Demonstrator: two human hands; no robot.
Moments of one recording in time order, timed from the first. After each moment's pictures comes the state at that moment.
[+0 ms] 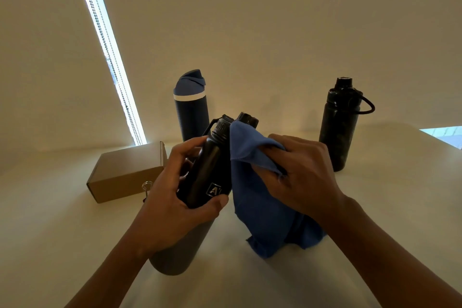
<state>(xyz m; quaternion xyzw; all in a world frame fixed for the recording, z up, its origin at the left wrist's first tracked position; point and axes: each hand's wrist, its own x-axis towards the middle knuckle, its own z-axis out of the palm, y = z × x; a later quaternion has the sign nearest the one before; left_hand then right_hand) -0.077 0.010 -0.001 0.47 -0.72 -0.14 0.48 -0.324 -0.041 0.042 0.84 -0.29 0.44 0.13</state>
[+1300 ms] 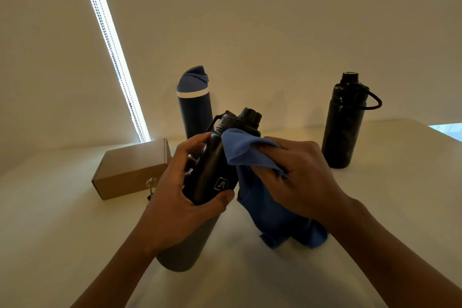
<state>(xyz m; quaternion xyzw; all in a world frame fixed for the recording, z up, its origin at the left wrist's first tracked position) -0.080 0.008 -0.002 0.47 -0.72 -0.14 0.49 -0.315 -0.043 0.033 0.84 -0.24 0.49 0.03</state>
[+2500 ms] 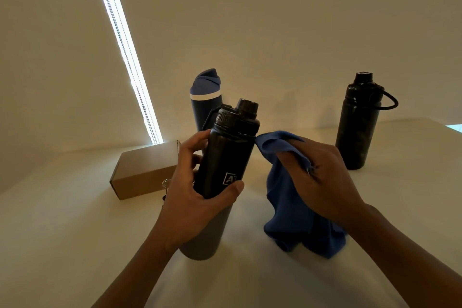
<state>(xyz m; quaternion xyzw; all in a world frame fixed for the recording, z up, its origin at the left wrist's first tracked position) -0.079 0.008 -0.003 0.49 -0.67 -0.15 0.54 -0.314 -0.053 0.017 0.79 -0.27 0.53 -0.13</state>
